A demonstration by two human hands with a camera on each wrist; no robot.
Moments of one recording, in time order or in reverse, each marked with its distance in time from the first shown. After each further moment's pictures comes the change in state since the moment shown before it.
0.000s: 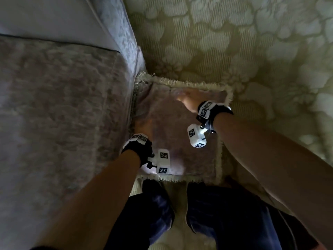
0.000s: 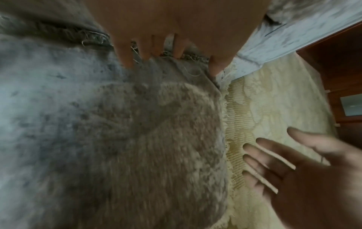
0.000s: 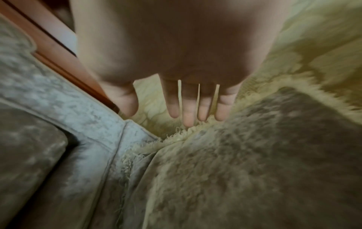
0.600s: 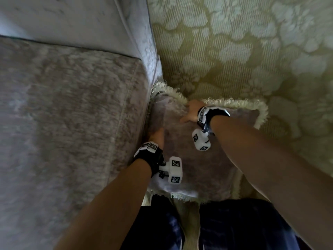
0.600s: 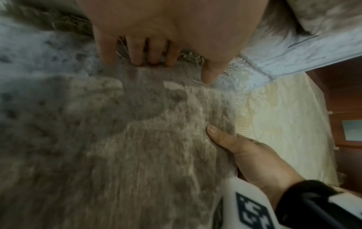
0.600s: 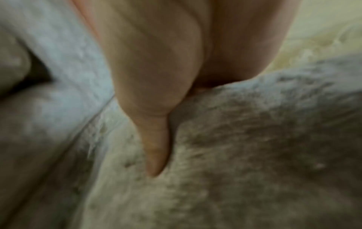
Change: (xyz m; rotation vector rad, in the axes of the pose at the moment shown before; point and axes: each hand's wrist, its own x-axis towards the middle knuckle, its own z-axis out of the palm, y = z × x) left_hand 0.023 -0.005 -0.005 -0.203 -0.096 -0.175; right_hand 0.087 0.000 0.048 -0.517 -0.171 -0.056
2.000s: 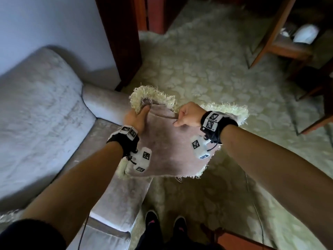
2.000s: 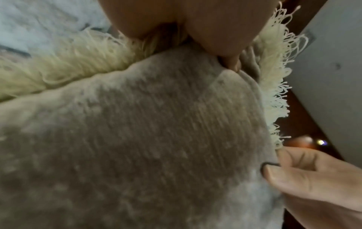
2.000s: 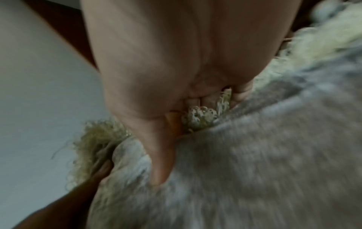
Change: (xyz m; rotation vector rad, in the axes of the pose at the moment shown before) left_hand -0.607 0.262 -0.304 -0.139 0.433 0.679; right_hand -0.588 -0.273 -0.379 0.139 0.314 -0.358
